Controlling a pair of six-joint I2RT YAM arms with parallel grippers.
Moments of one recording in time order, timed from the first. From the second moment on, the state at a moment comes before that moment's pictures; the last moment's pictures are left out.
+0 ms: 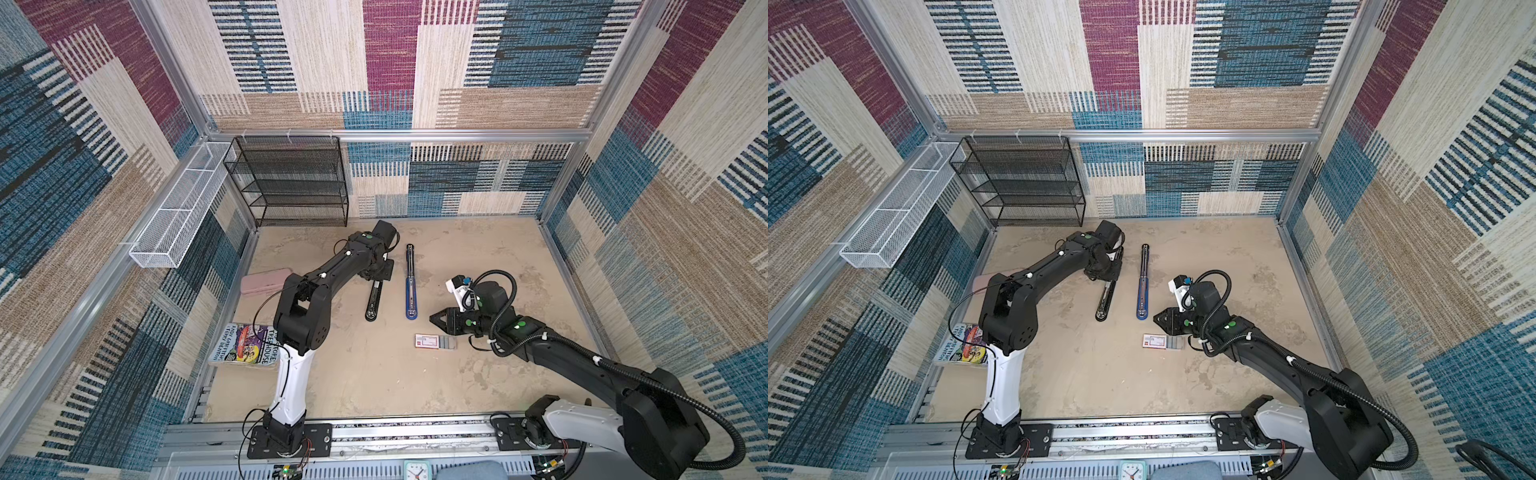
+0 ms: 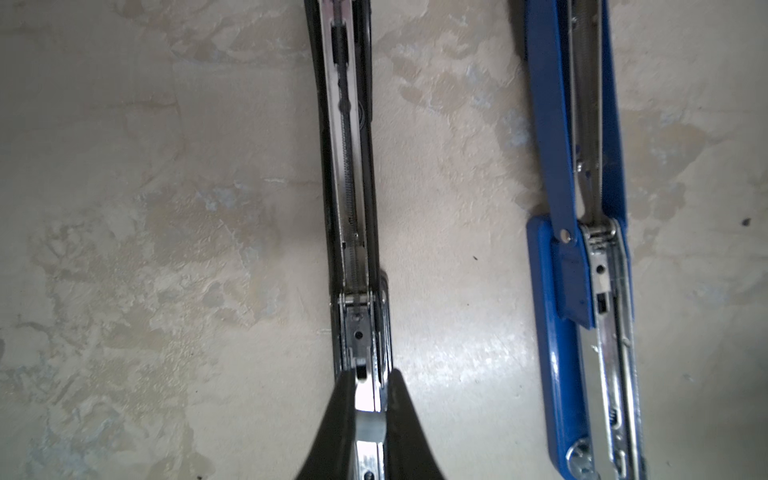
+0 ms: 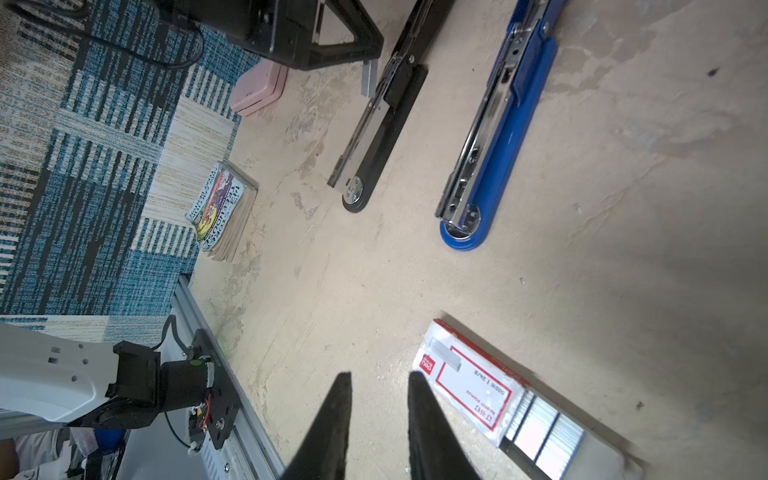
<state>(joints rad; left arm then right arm) -0.50 2.15 1.84 -0.91 -0.10 -0.23 0.54 1.18 0.62 -0.10 -0.44 0.54</state>
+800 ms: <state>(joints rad) -0.50 2.18 1.82 -0.91 -0.12 -0.23 0.54 1.15 0.61 -0.11 -0.43 0.54</state>
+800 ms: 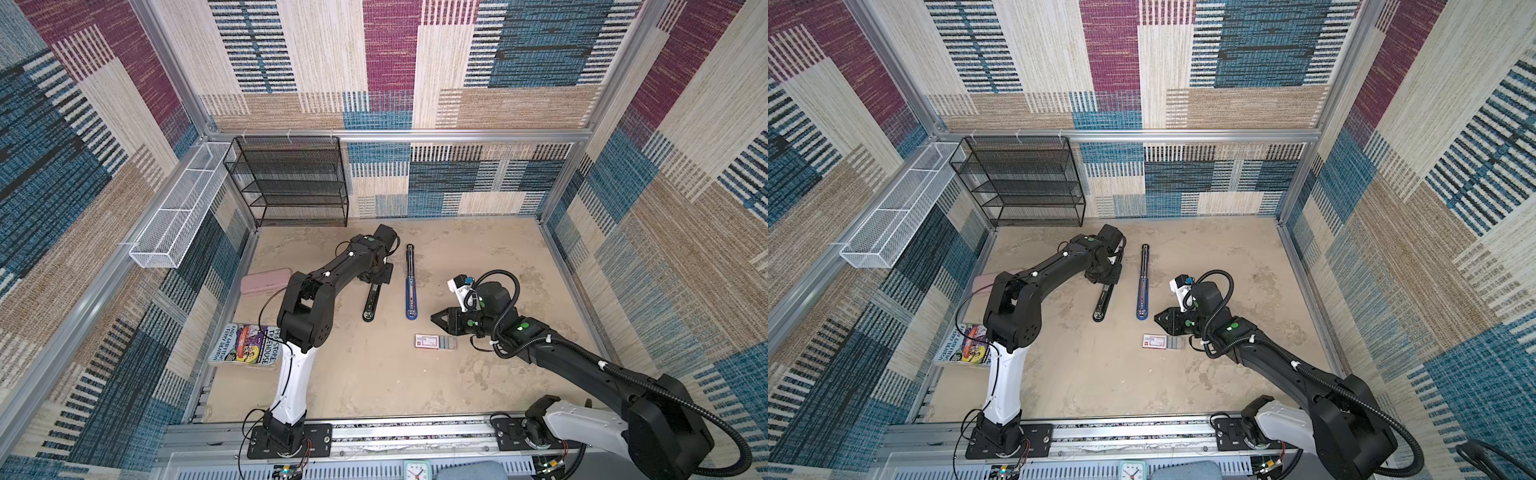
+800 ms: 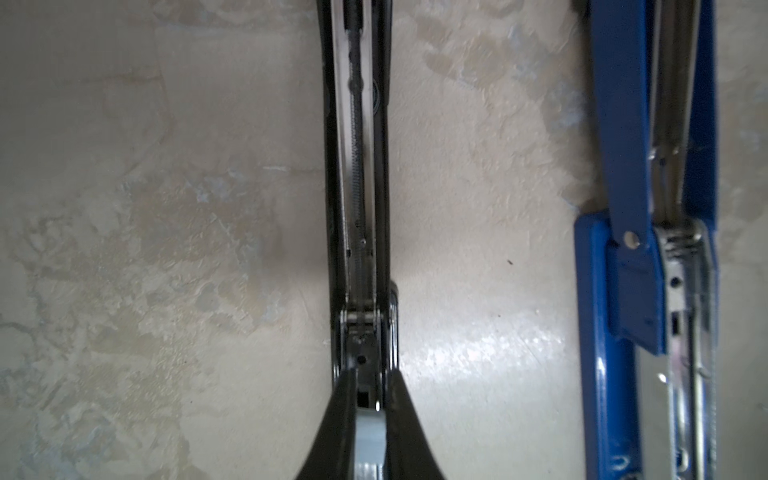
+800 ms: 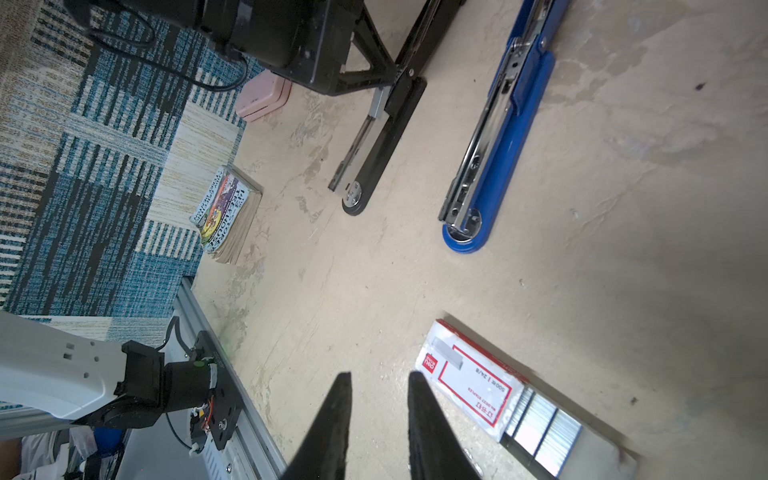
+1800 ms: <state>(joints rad) -0.50 2.18 1.81 -0.91 -0.13 -0.23 0.54 1.14 0.60 -0.11 -0.44 0.54</state>
